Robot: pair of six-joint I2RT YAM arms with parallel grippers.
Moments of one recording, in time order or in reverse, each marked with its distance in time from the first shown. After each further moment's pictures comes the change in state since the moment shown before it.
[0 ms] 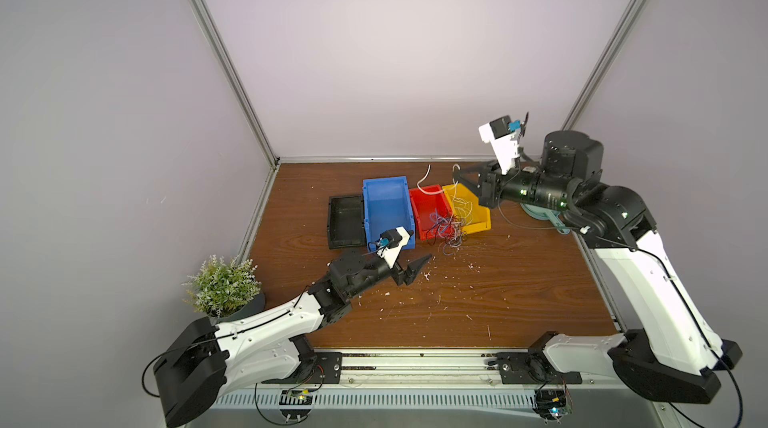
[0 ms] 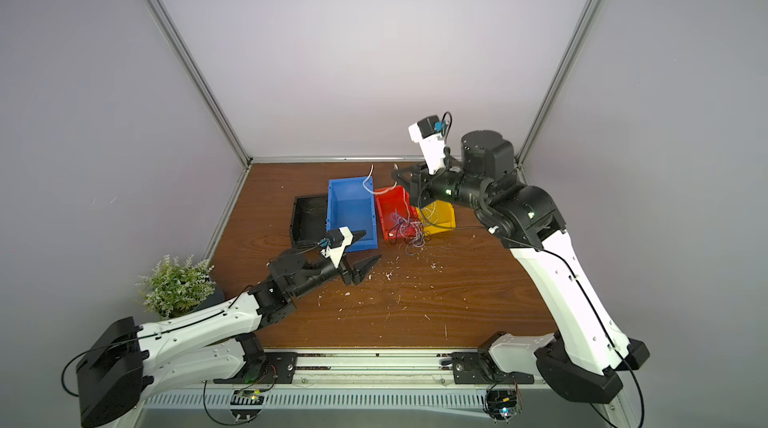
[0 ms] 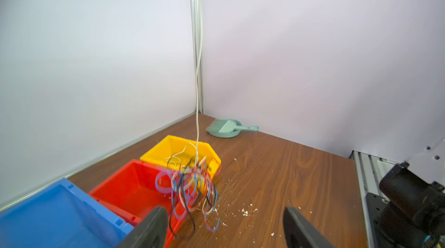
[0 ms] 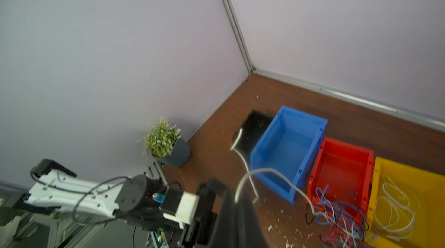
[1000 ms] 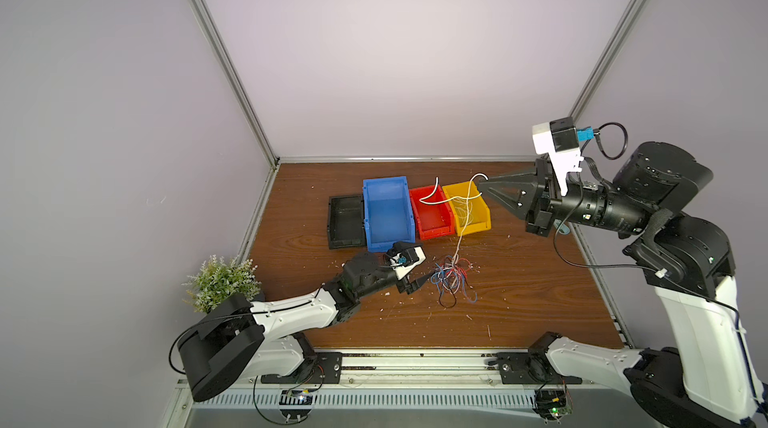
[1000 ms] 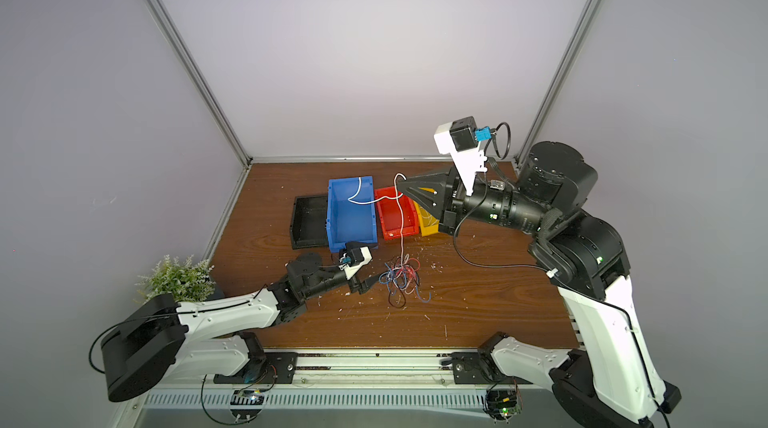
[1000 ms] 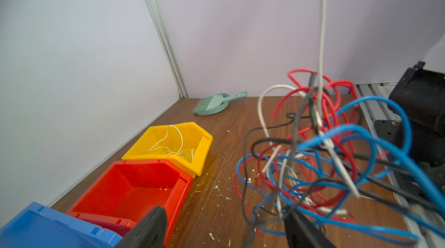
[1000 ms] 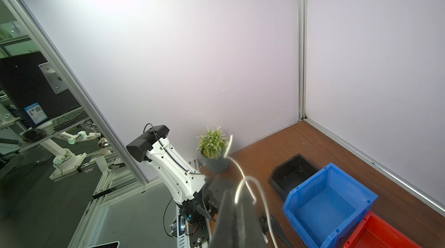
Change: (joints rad) left arm 0.000 0.201 -0.035 0.129 0.108 0.227; right arm 0.000 -0.109 0.167 0.063 -0.287 -0.080
